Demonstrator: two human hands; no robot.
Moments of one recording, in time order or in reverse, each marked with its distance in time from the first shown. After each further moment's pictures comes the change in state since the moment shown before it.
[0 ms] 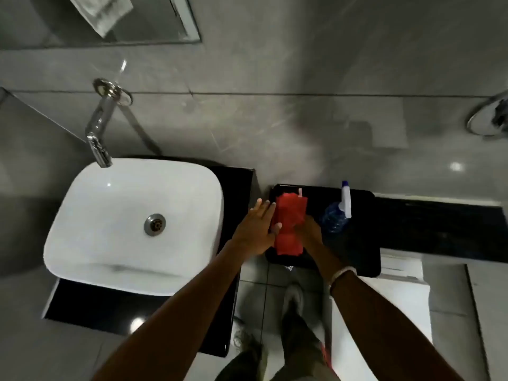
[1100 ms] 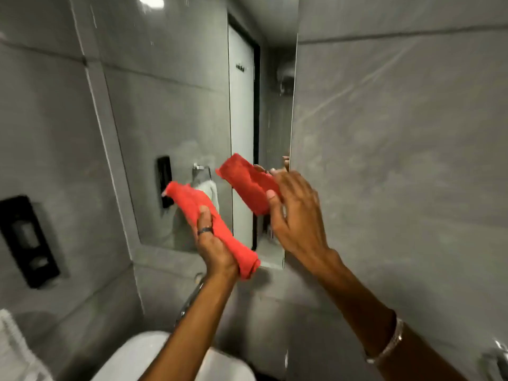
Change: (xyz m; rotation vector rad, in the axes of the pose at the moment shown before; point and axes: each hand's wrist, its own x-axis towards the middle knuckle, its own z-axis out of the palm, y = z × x) left_hand -0.144 0.046 -0.433 -1.869 1.408 0.492; right_hand -0.323 -0.402 -0.151 -0.144 0.989 -1.613
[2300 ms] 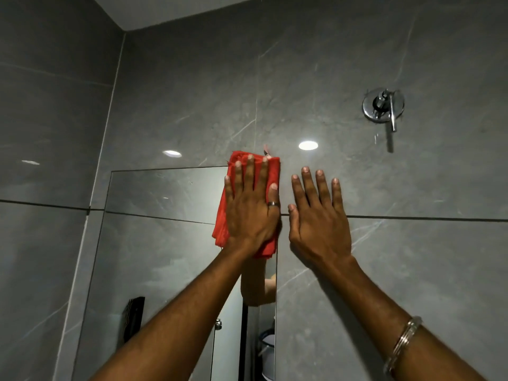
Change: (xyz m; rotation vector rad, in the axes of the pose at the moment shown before) left_hand 0.130 0.076 0.297 1.335 -0.301 1.313; right_hand 0.256 0.043 -0.087 -0.670 0.383 -0.206
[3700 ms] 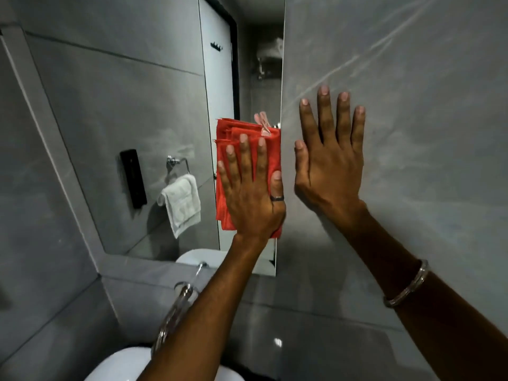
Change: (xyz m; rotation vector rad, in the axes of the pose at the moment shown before) left_hand -0.290 -0.010 0.050 -0.095 -0.032 -0.107; right_hand -0.200 -0.025 0.028 0.013 -0.053 0.022
